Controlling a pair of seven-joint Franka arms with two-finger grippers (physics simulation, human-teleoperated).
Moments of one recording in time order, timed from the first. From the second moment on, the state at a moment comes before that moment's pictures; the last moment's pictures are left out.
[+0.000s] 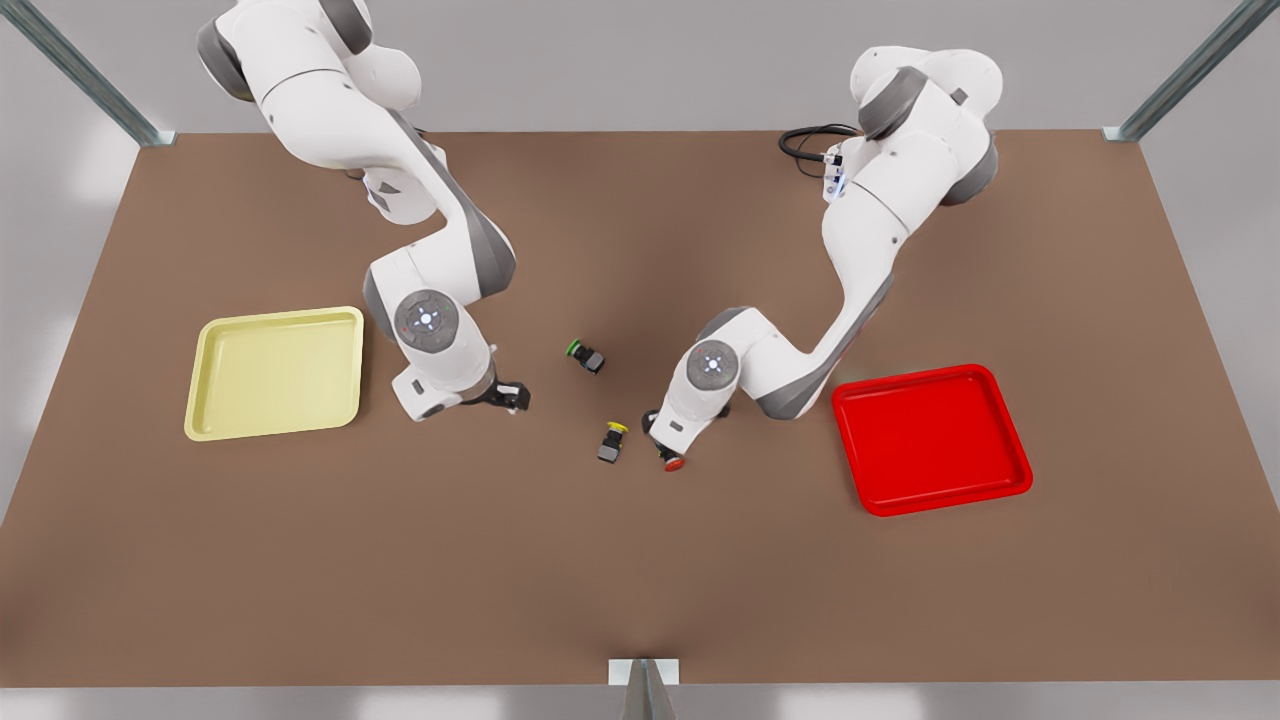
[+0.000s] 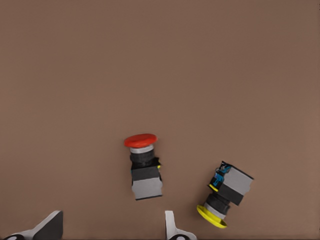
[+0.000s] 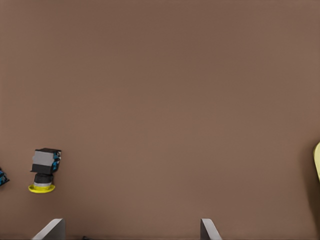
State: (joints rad) left arm -0.24 0.86 -0.56 -1.39 0.40 2.14 -1.06; right arm 0.20 0.38 0.31 -1.60 -0.13 1.91 0.71
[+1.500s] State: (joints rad) left arm -0.27 1.00 -0.56 -1.34 0.65 2.21 -1.20; right arm 0.21 0.40 0.31 -1.58 -0.14 1.90 0.71
